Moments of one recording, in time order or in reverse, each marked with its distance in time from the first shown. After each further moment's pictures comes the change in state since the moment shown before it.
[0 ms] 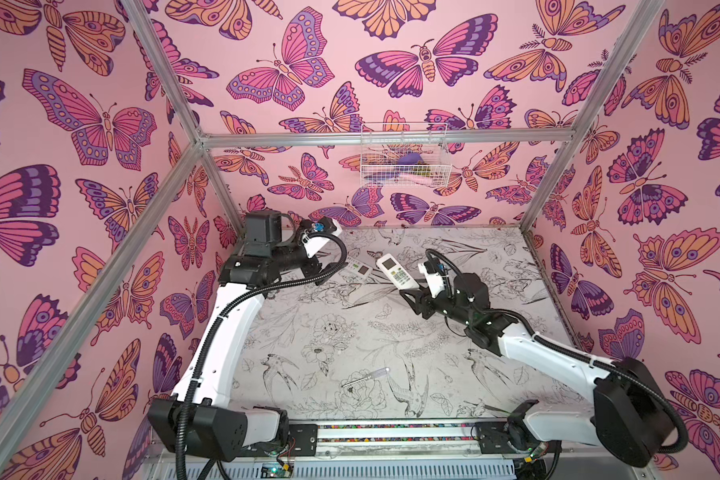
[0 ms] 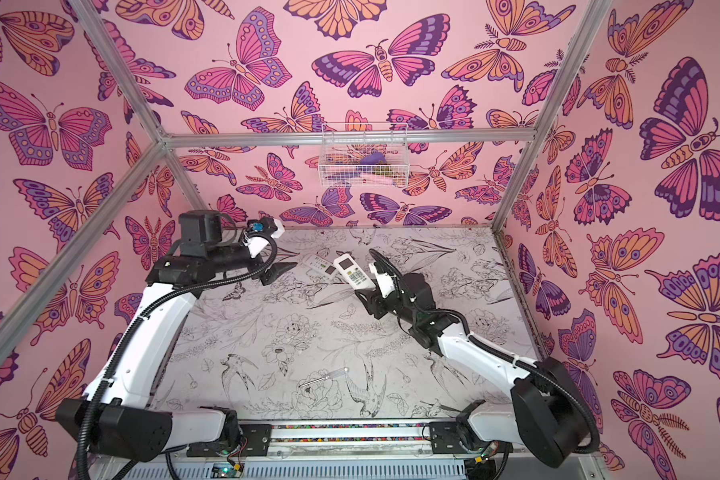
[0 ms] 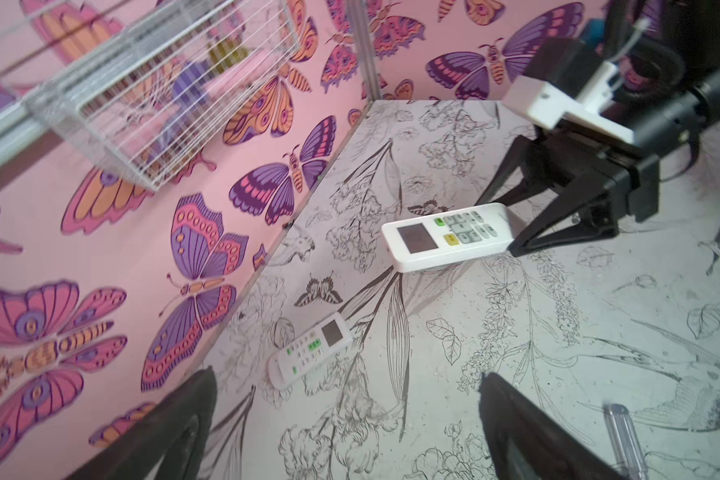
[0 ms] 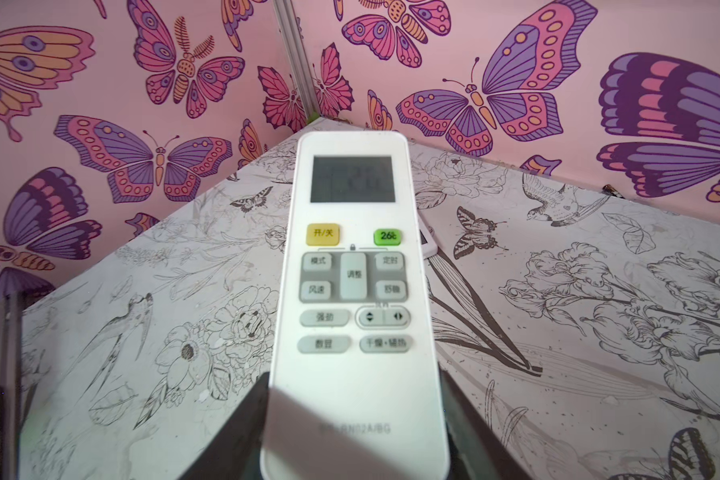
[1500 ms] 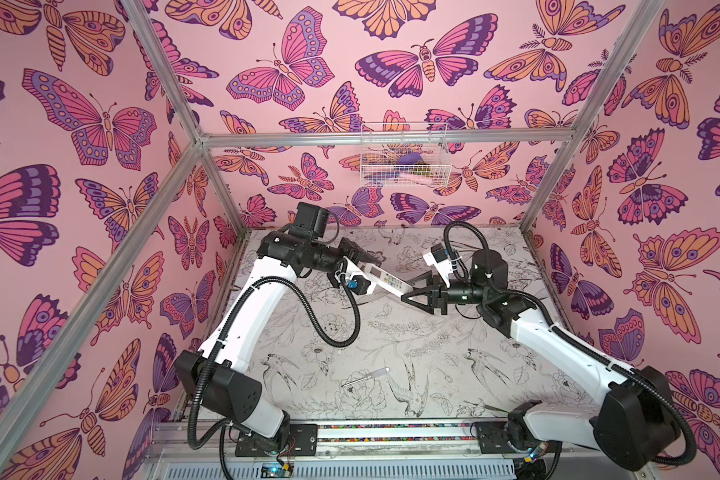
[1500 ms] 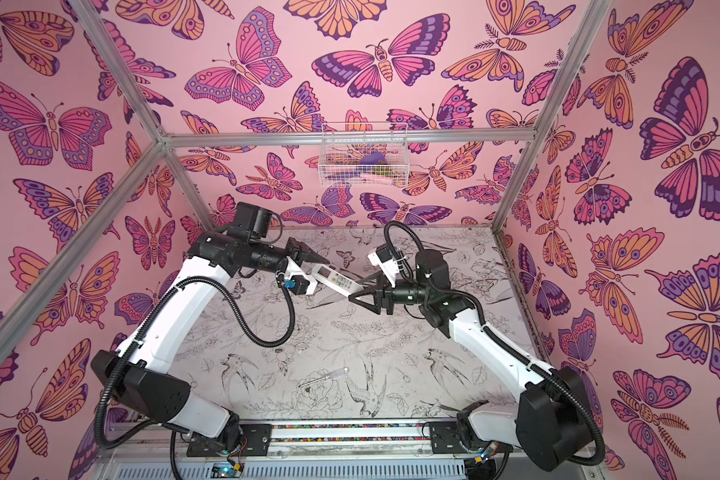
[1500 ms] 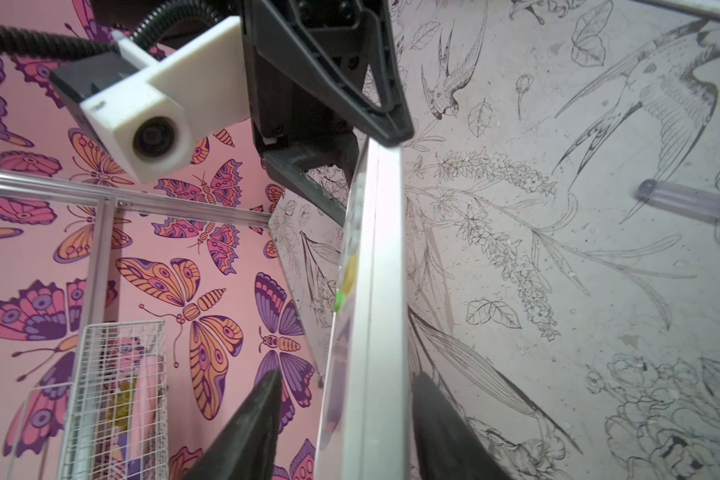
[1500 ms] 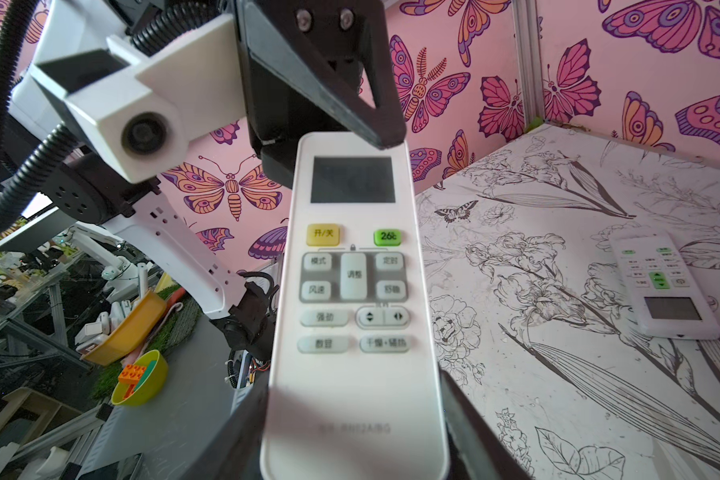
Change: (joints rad) left arm -0.210 0.209 0.220 -0.345 0.100 1.060; right arm -0.115 0.012 0.186 -0.101 -0.724 0.123
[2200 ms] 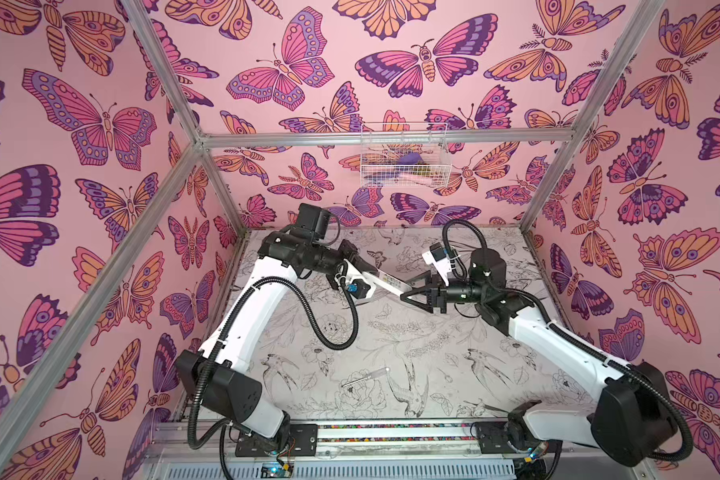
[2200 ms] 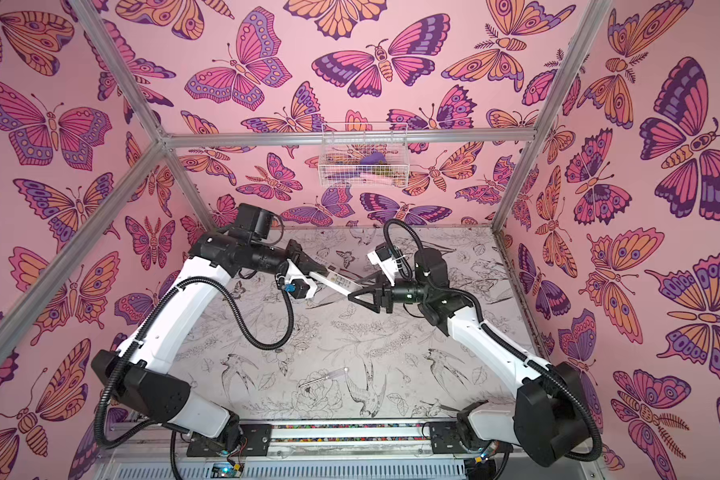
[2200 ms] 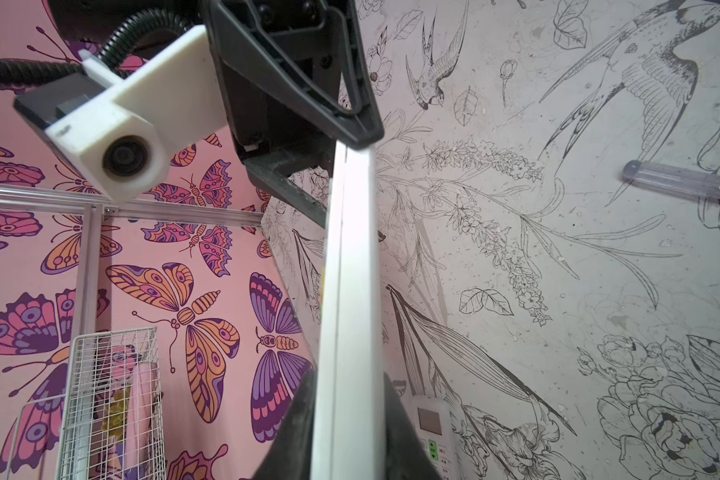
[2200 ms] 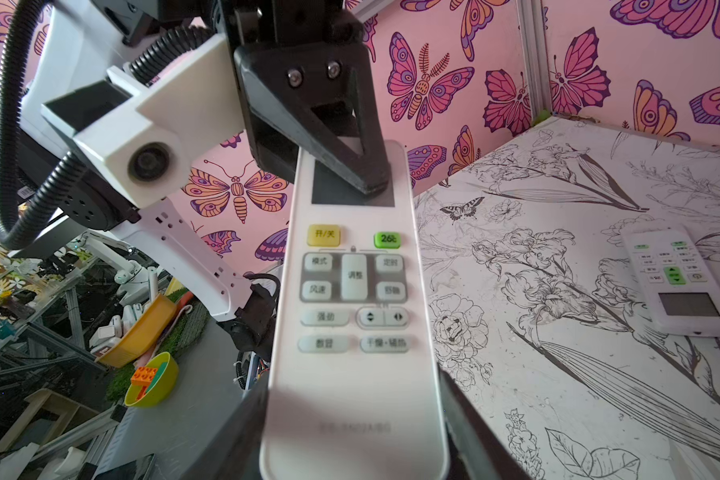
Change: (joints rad) left arm -0.006 0.000 0.000 -0.026 -0.032 0.042; right arm -0.002 0.020 0.005 0.014 -0.014 0.027
